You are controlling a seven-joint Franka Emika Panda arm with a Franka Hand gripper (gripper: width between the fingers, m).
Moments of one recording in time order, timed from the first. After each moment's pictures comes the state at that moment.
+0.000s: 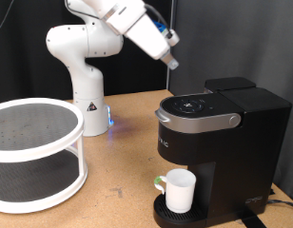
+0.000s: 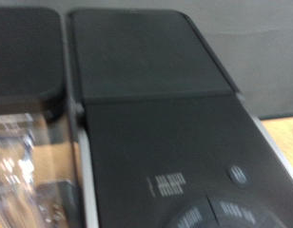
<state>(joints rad) -0.03 -0.45 0.02 -2.49 0.91 2.15 -1.07</state>
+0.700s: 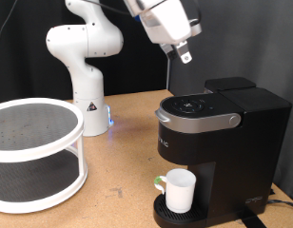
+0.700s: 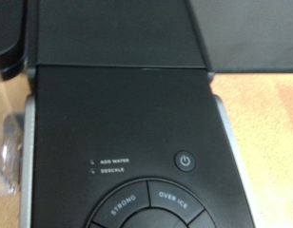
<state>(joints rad) -0.05 -0.40 0.13 -2.38 0.59 2.24 -0.91</state>
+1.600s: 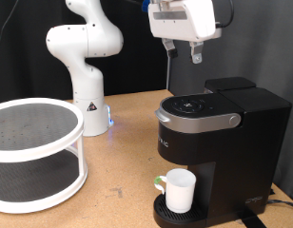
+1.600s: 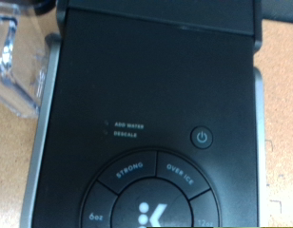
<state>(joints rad) -0.05 -0.30 0.19 -2.22 0.28 2.10 -0.82</state>
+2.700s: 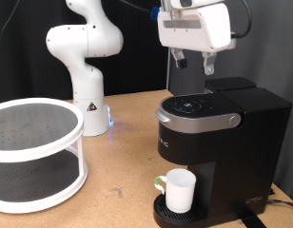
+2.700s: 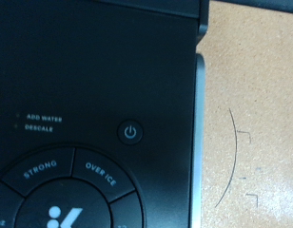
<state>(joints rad) -0.04 -0.19 0.21 -2.14 0.21 2.15 -0.78</state>
